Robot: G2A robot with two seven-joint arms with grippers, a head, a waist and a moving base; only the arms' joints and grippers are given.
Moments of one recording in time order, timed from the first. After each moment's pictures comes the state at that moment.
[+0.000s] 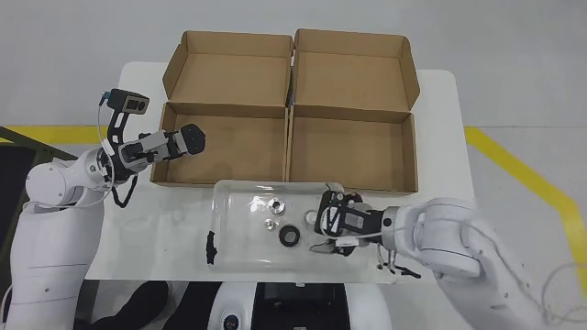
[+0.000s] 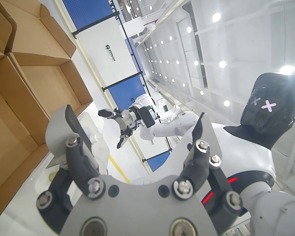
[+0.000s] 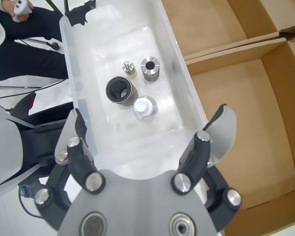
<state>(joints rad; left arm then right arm) 1.18 -0.99 -1.63 -1.50 -0.74 -0.39 -1.34 -1.28 -1.04 1.13 -2.15 -0.85 -0.63 1.03</state>
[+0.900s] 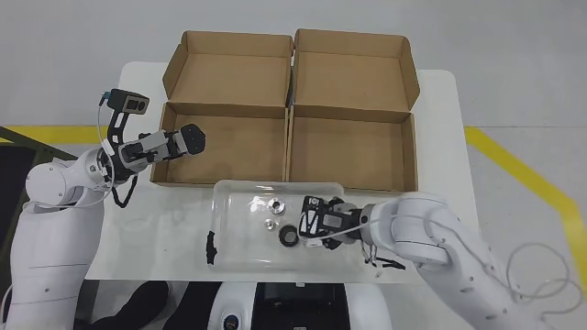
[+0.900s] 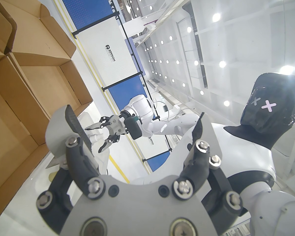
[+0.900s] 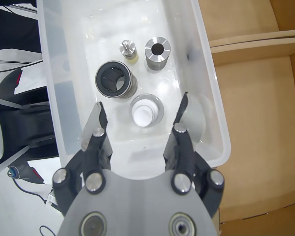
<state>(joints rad) 1.18 -0.99 -1.63 -1.50 -0.74 -0.39 -1.34 -1.15 -1.05 0.96 -2.03 -0.93 -0.61 1.06</state>
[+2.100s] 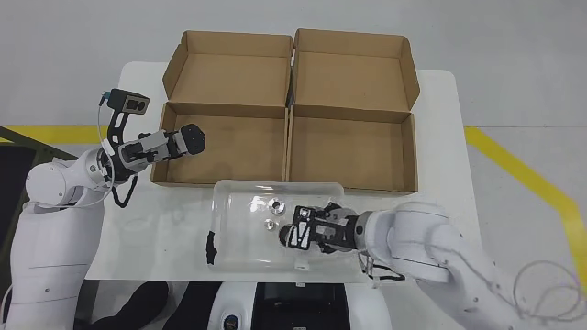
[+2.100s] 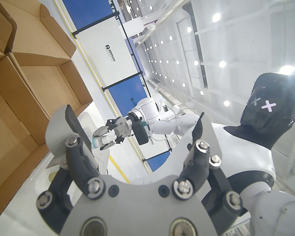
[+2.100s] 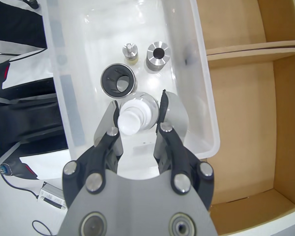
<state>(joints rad) 1.18 -0.99 -1.63 -1.50 -0.74 -0.39 -1.34 -1.14 -1.04 0.92 -2.18 -0.99 -0.53 1.16</state>
